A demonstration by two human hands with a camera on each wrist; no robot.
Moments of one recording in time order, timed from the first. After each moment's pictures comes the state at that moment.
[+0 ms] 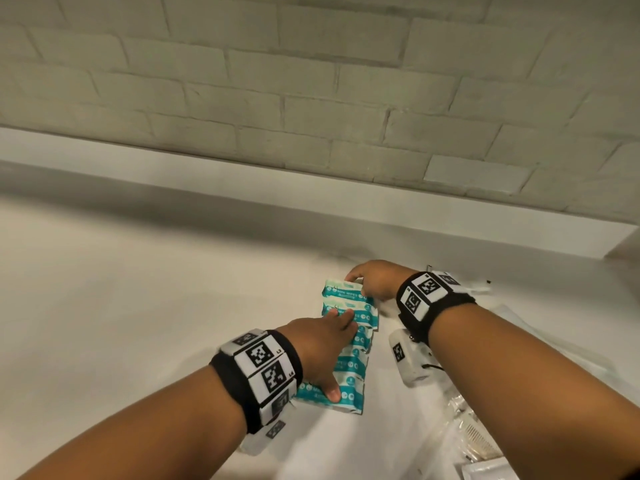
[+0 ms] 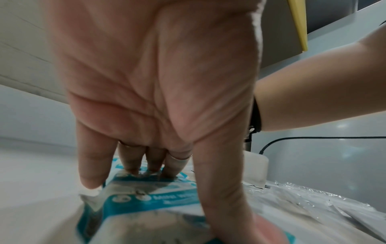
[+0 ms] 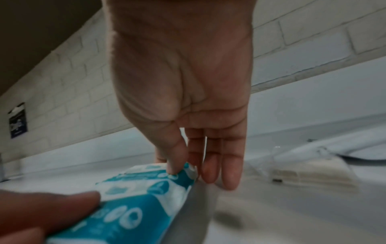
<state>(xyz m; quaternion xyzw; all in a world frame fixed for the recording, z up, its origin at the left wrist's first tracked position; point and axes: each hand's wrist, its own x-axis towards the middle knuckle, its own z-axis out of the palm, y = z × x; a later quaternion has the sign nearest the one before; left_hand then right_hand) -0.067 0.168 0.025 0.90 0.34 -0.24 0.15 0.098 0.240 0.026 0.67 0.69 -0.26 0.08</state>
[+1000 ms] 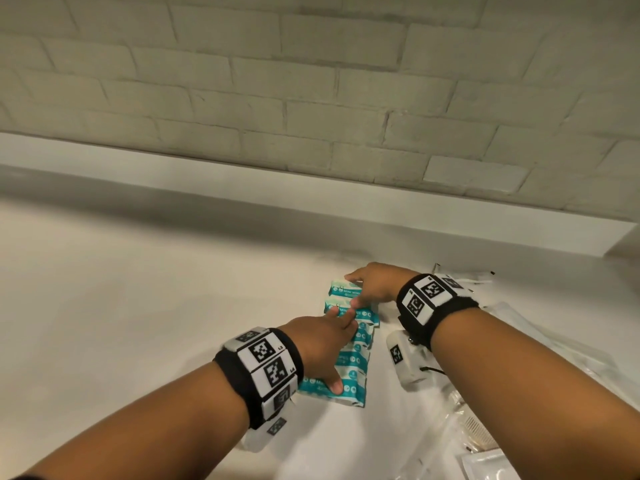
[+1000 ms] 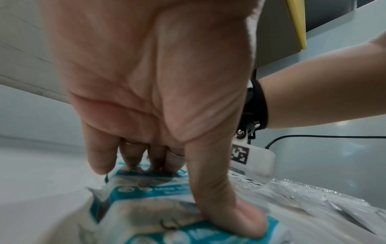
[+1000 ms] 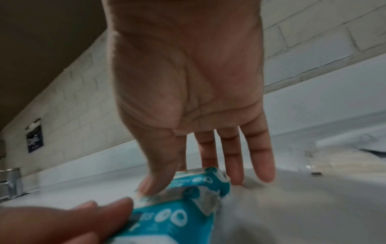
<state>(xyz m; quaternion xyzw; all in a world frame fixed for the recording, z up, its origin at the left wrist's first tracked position) -0.069 0.161 0.022 0.90 0.35 -0.23 0.16 0.087 0.217 0.043 0.66 0.71 -0.23 0.13</state>
